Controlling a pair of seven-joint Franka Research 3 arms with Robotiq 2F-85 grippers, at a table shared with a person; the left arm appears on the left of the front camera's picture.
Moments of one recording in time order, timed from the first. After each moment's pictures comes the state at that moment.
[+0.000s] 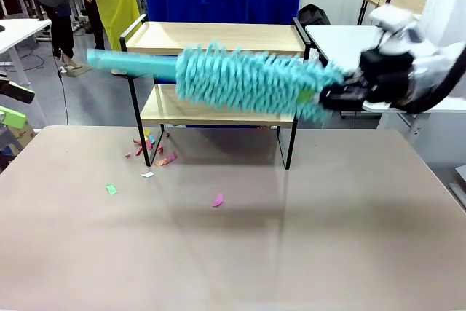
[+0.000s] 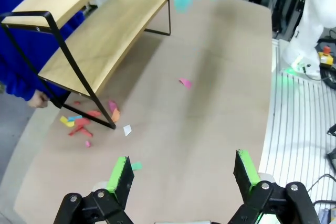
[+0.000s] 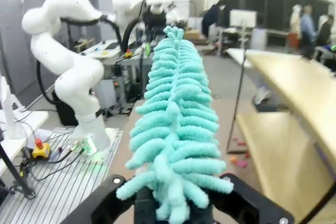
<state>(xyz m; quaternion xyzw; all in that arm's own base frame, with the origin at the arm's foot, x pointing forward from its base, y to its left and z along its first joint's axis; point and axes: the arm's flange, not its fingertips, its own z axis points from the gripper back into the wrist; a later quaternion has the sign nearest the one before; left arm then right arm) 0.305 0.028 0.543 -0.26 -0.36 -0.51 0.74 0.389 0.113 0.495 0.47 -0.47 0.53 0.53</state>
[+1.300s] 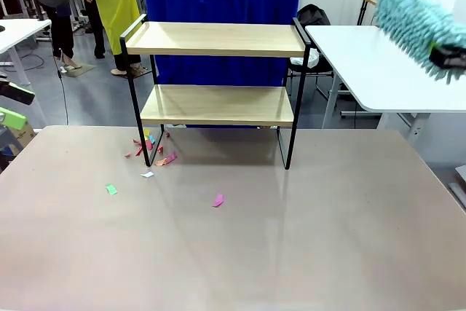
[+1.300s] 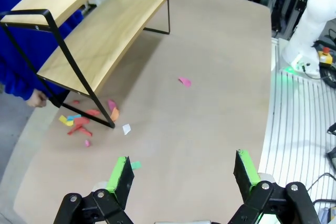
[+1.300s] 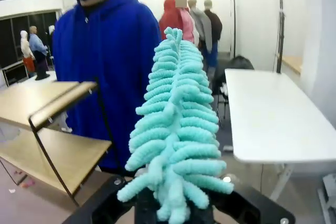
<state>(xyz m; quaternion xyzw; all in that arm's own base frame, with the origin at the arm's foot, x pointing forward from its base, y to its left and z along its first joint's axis) 0.306 0.028 0.542 -0.26 -0.36 -0.51 0.74 0.360 -0.048 0.499 0.09 -0.67 0.06 0.74</state>
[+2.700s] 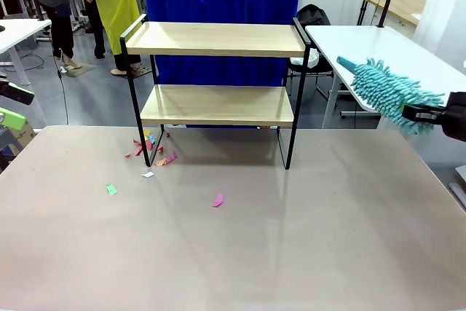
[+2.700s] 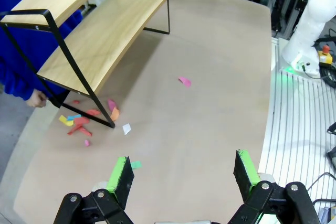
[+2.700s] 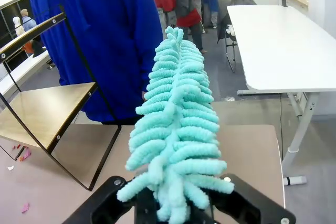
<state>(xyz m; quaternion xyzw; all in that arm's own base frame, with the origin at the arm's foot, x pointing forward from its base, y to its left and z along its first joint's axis) 0.306 0.029 0.542 -0.26 -0.36 -0.51 0.74 0.383 -0.061 0.395 0.14 -0.57 0.02 0.81</state>
